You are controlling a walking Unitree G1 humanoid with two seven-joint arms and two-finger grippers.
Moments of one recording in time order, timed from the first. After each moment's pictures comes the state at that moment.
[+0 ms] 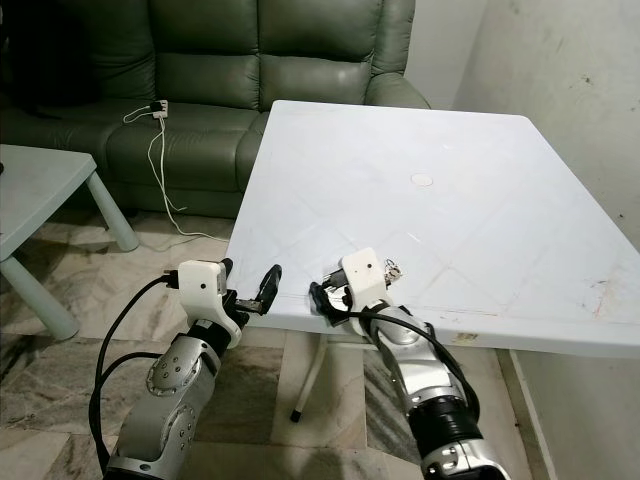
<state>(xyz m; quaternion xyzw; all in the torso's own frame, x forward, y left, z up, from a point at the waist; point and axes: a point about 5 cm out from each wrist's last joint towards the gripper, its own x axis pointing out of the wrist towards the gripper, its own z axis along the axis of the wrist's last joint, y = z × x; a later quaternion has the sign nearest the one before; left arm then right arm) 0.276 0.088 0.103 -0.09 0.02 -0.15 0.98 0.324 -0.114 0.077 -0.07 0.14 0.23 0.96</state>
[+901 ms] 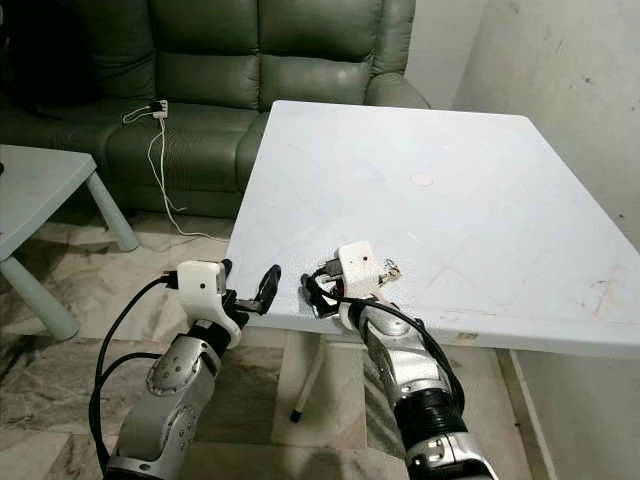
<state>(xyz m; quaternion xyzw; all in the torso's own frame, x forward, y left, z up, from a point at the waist) 0.277 0.089 0.103 -0.09 0.02 -0.14 0.99 0.329 -0.097 0.082 0.00 0.16 0.20 0.97</state>
